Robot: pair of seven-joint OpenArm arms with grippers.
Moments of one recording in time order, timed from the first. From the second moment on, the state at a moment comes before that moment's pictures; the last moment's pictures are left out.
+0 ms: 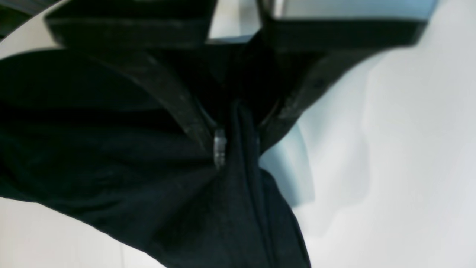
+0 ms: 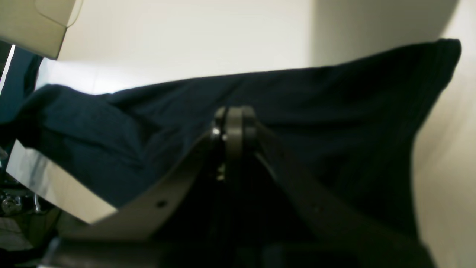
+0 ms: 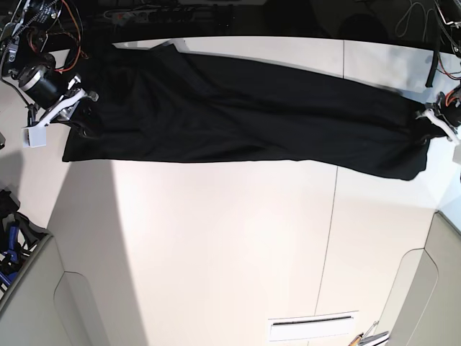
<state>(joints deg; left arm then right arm) 11.8 -31.4 -33.5 77.1 -48.4 -36.1 50.3 -17.6 6.6 33.5 104.7 51.4 32.6 -63.2</state>
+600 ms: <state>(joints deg) 16.3 -33.2 -33.4 99.8 -52.1 -36.0 54.4 -17.6 6.6 33.5 104.7 51.5 32.6 -63.5</state>
